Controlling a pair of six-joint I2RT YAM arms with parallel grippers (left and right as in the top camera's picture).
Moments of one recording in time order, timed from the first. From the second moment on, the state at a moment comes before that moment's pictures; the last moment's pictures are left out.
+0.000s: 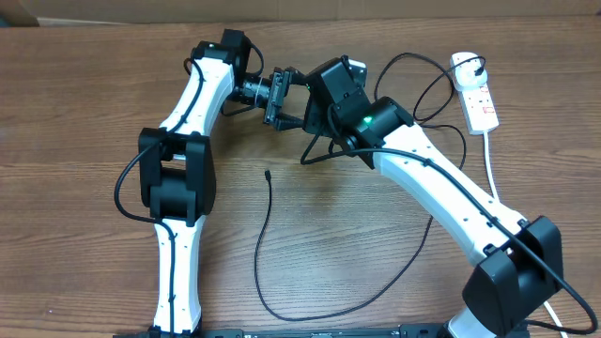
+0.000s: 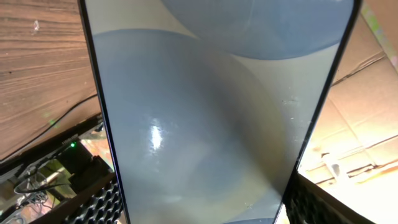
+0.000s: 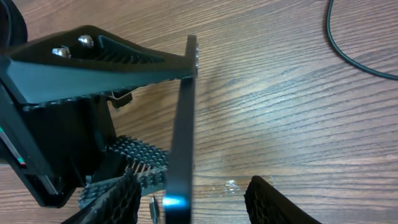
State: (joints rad) left arm -0.18 2.47 2.13 -1.20 1.35 -0.89; right arm 0.60 1.79 1.57 -0.75 0.20 0.75
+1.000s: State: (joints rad) left arm -0.20 2.47 2.13 -1.17 1.32 -0.91; right arm 0.60 1.79 1.57 -0.76 0.20 0.73
